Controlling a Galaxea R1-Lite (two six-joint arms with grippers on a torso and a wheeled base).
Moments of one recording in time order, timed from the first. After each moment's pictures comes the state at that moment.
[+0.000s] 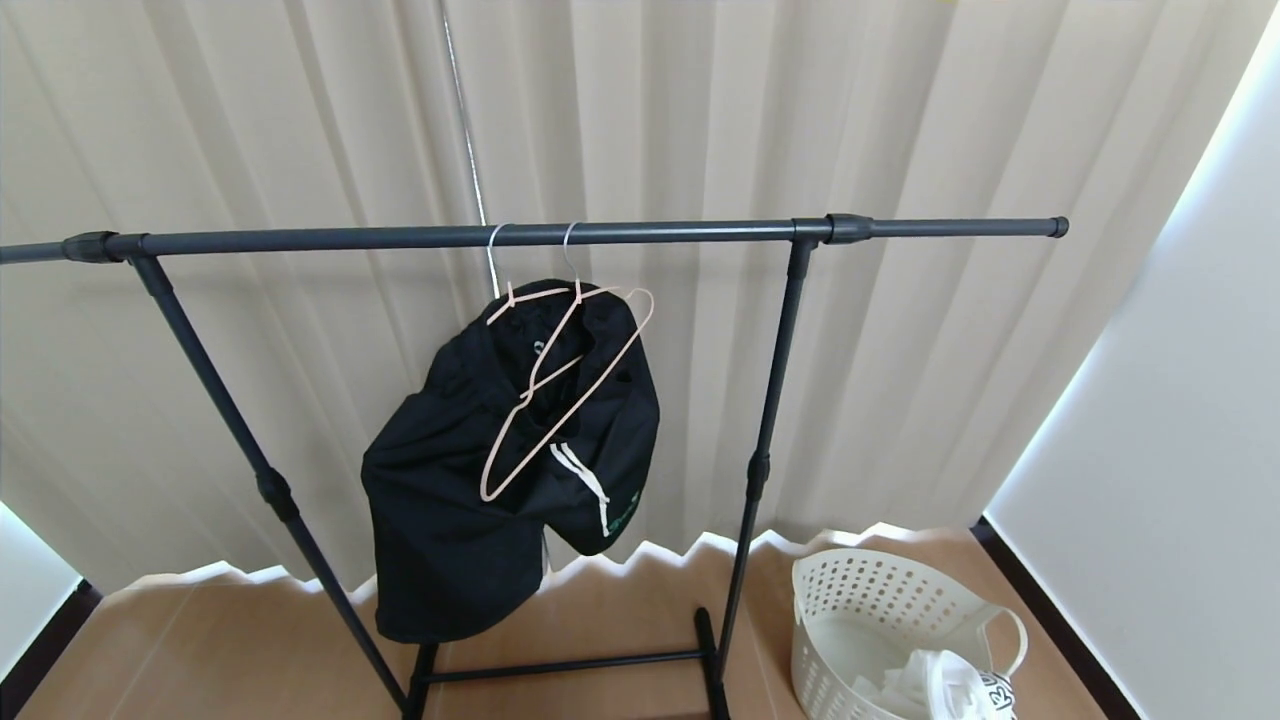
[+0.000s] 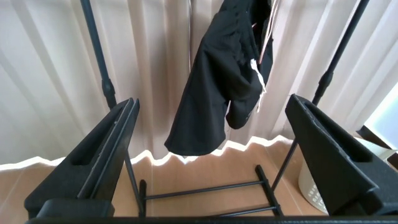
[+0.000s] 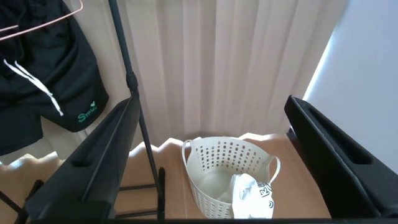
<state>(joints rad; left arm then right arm) 0.00 0.00 0.00 -0.06 -0.07 0.00 0.01 0.01 0.00 -0.04 -0.07 0.06</state>
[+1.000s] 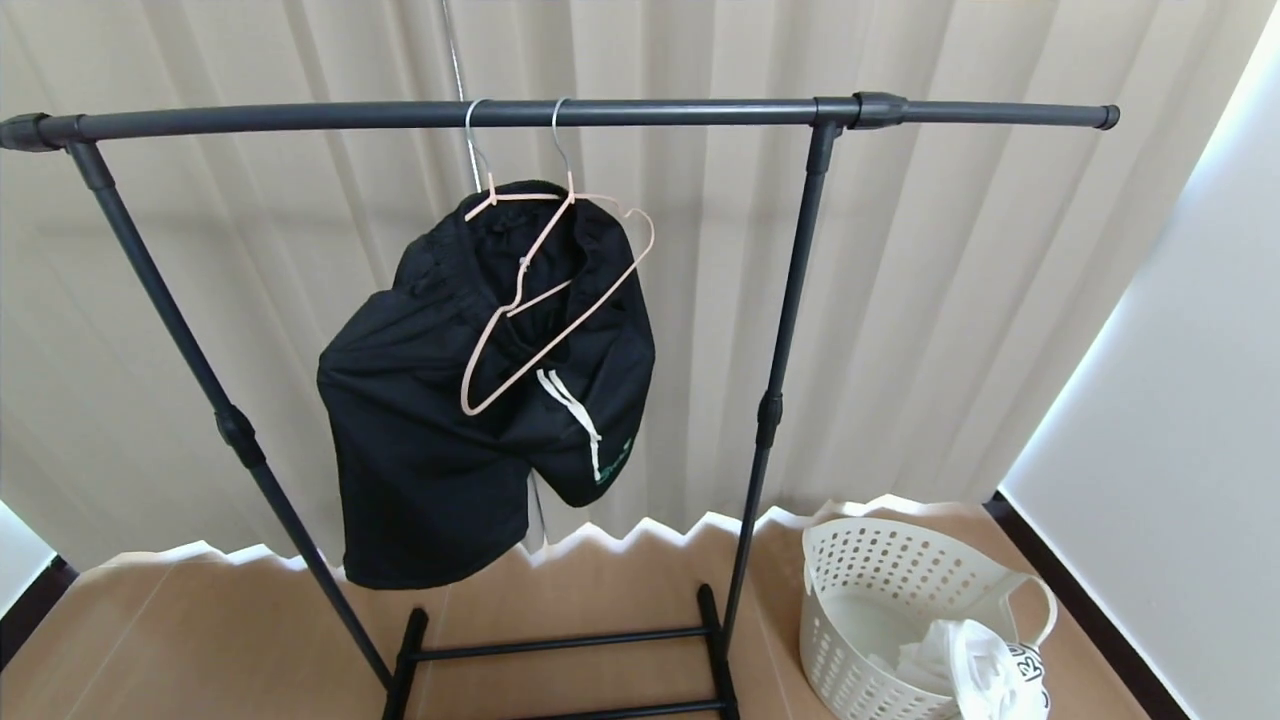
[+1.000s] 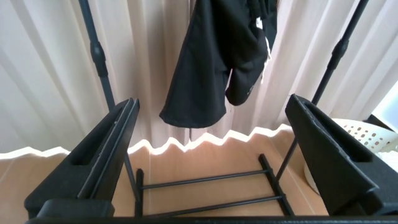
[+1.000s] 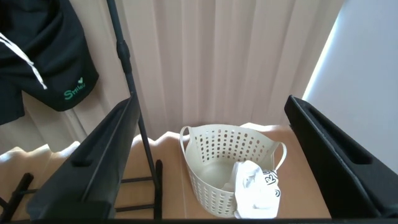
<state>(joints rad) 0.00 0.00 0.00 -0.06 -0.07 0.00 0.00 0.00 0.00 -0.04 -0.07 0.06</state>
